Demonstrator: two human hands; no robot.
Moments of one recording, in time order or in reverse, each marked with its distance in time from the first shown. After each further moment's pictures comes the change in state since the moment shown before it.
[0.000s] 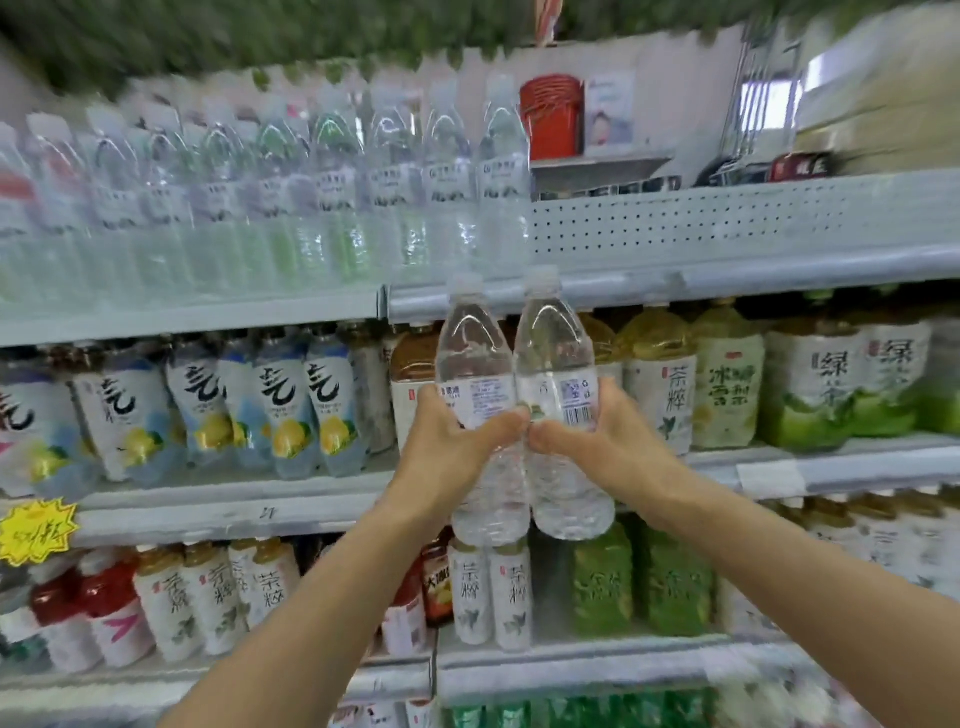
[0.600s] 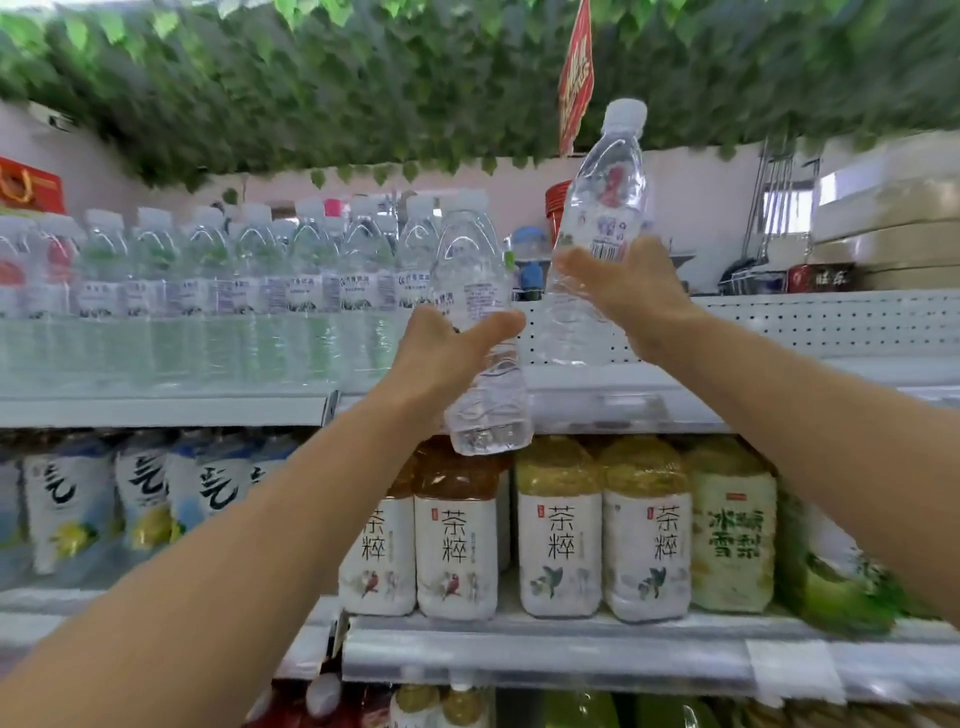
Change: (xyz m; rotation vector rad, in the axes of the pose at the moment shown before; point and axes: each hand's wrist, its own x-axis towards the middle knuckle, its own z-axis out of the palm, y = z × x) left_hand 0.125 0.131 0.047 0.166 0.212 0.090; right_hand 0.192 -0.105 -0.129 0.085 0.275 -0.307
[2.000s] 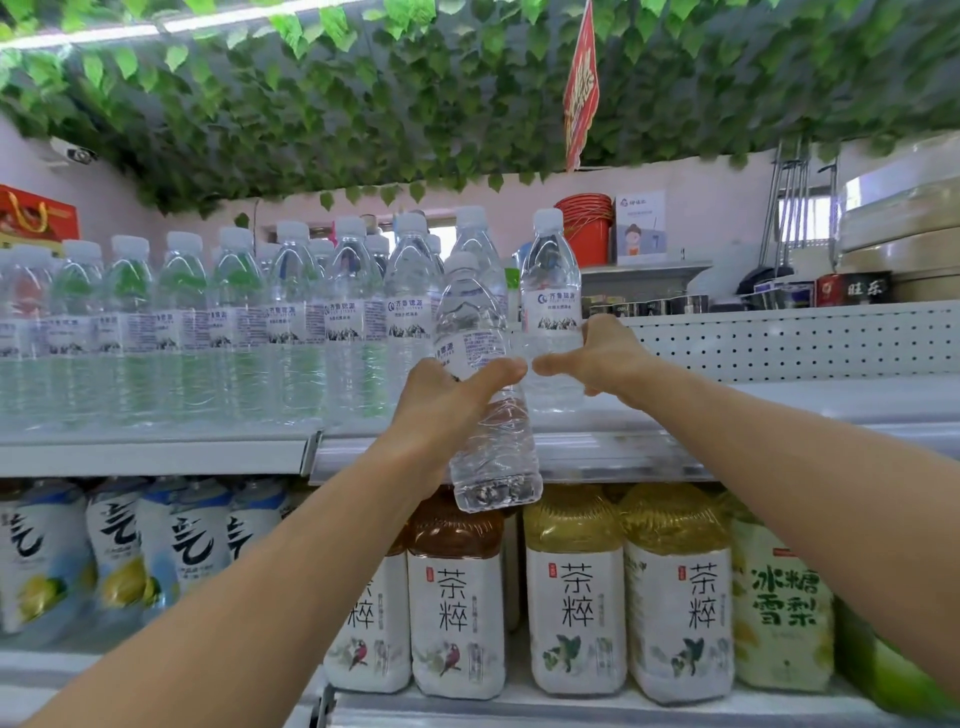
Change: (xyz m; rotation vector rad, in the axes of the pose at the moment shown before) left_hand 0.030 -0.026 0.019 -0.108 0.038 -0.107; right_hand 0.047 0.061 0.029 -0.352 -0.240 0.132
